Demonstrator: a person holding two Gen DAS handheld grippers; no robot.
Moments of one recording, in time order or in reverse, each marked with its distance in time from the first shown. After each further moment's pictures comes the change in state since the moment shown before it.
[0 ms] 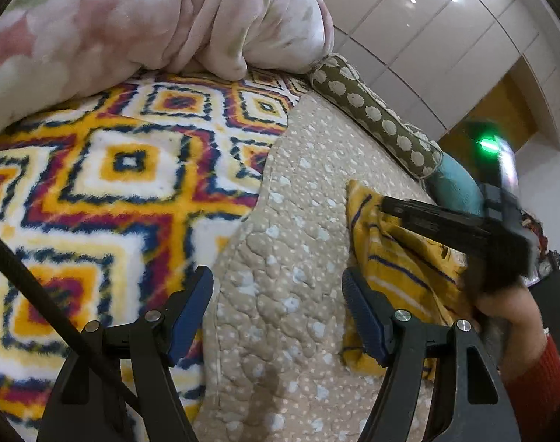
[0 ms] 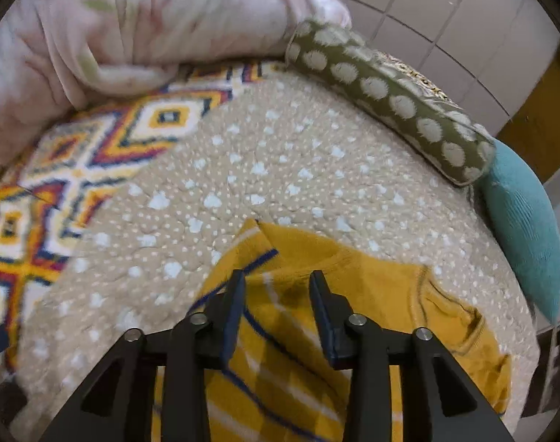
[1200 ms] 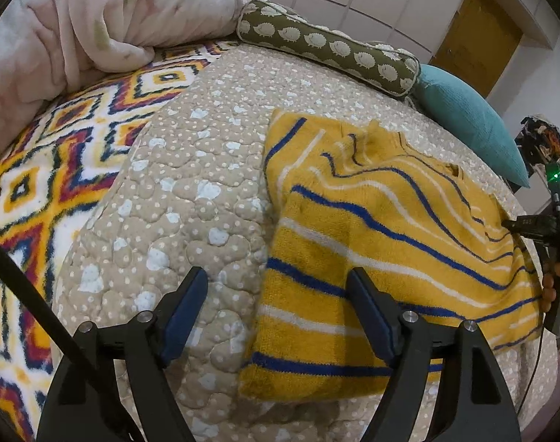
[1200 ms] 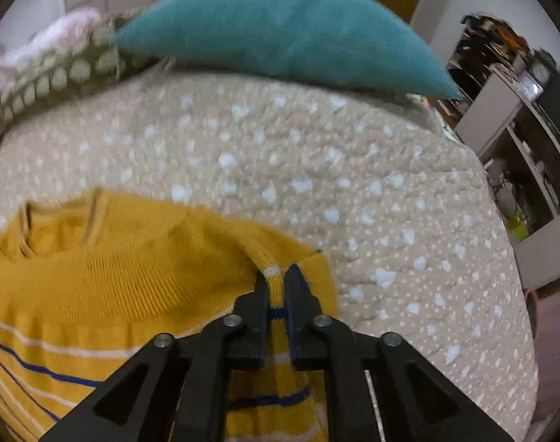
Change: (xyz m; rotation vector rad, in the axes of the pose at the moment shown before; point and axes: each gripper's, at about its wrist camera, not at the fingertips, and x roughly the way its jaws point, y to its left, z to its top) left arm 0.081 -0.100 -0.037 0.303 0.106 0.117; right arm 0.010 -0.317 -0.171 0.616 0.196 -0.260
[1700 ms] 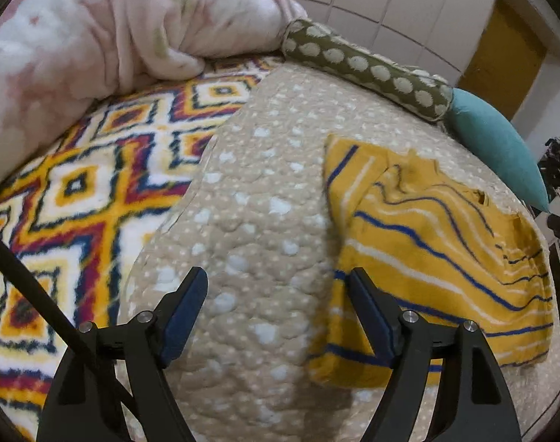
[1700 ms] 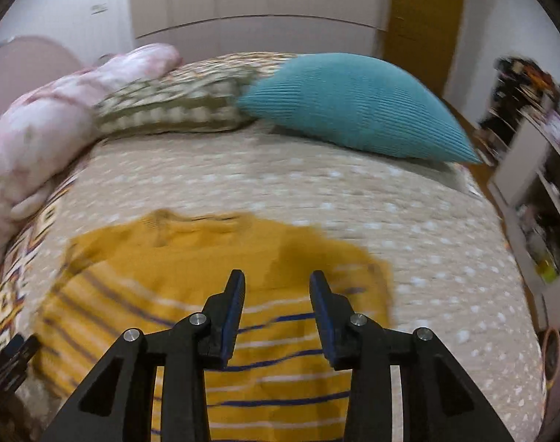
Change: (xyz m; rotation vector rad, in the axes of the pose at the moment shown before) left arm -0.024 0.033 0.002 -0.077 -0.038 0.100; right arm -0.123 0.058 -0.035 -0.094 -0.215 0.221
